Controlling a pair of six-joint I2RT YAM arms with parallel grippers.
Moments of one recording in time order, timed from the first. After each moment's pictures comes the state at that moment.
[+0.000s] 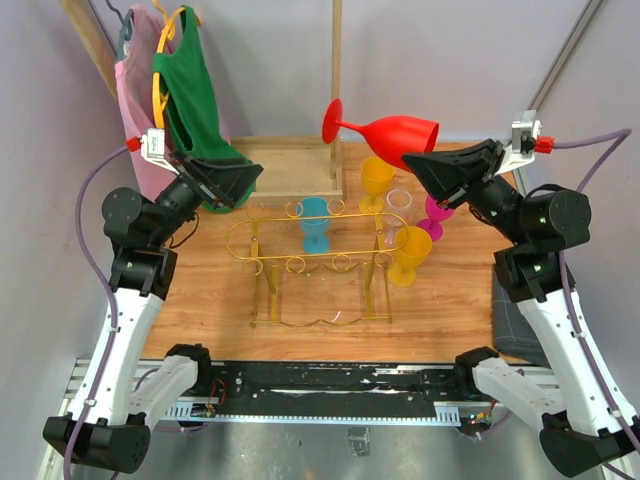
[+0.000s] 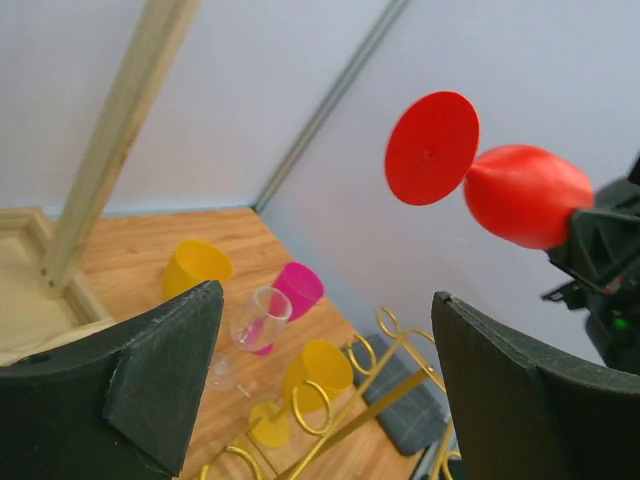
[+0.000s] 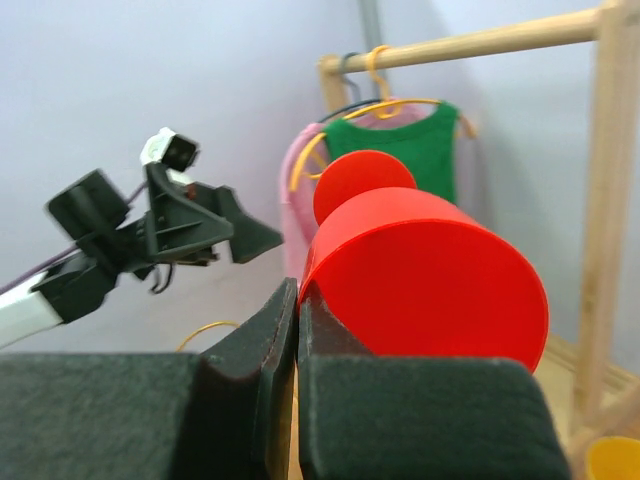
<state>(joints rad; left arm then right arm) -0.13 0.86 1.01 0.17 0.53 -0.78 0.34 0.89 1.17 0.24 -0.55 0.52</state>
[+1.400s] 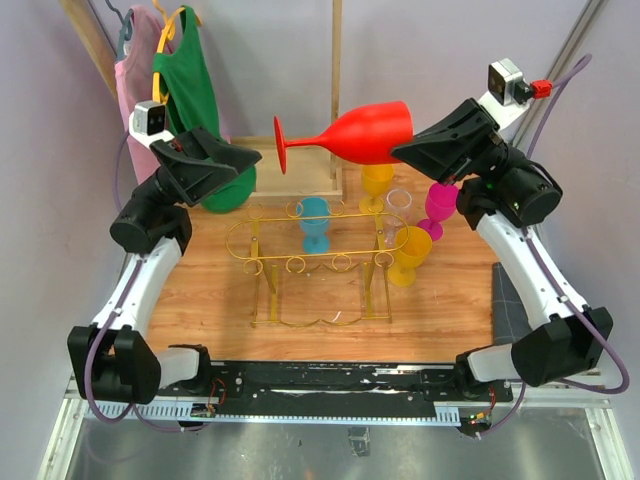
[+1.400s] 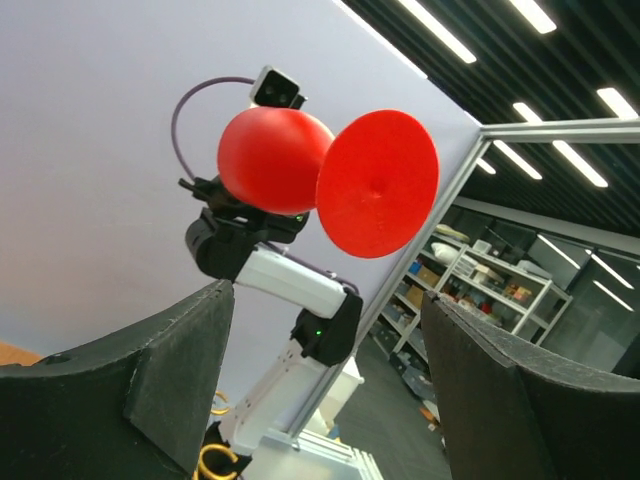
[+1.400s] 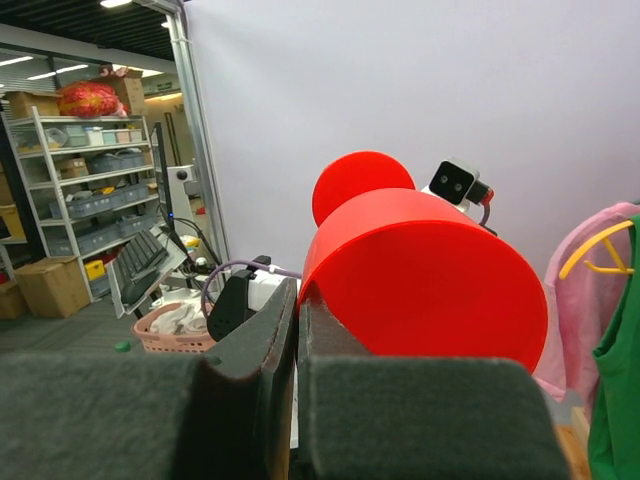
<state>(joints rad) -0.05 1.23 1.01 1.52 0.88 -1.91 0.29 1.36 1.39 1.39 -0.96 1.51</state>
